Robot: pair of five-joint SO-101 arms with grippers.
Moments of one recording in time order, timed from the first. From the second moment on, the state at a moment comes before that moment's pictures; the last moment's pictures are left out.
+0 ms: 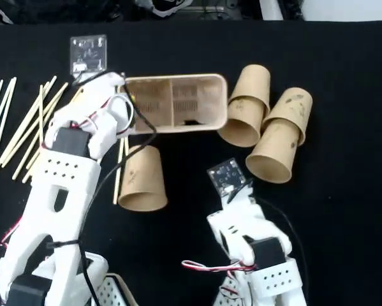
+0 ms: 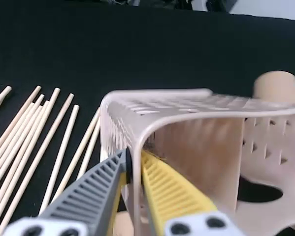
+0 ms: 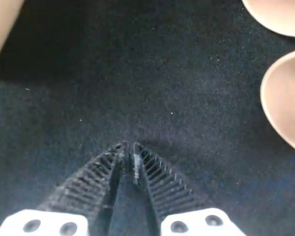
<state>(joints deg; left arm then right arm) 6.9 -30.8 23.3 53.6 12.1 -15.5 -100.7 97.1 70.8 10.9</state>
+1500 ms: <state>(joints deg) 10.7 -12.3 -13.2 90.3 9.8 -15.7 -100.7 97.1 70.8 10.9</state>
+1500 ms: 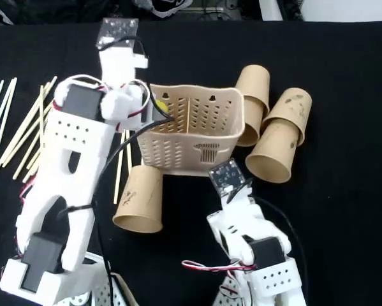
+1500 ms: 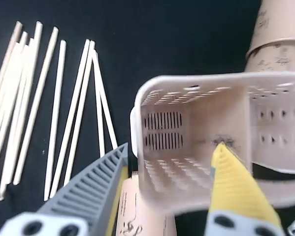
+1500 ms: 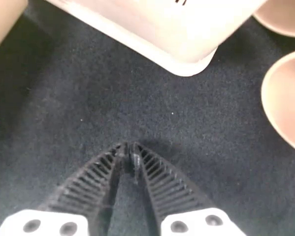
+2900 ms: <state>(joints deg) -31.8 -51.7 51.6 78.4 -12.8 -62.6 -66.7 59.9 73.0 31.7</state>
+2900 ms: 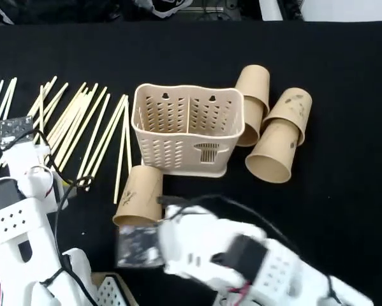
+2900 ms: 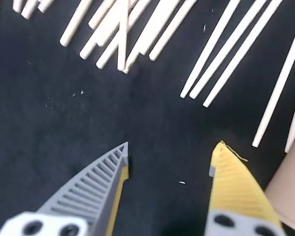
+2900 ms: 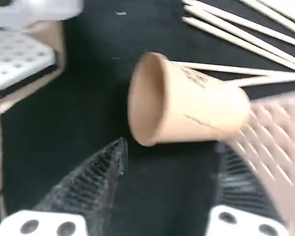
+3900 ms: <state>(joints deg) -32.4 -51.8 57.5 74.6 -12.5 -51.9 -73.2 86.5 29.1 37.1</state>
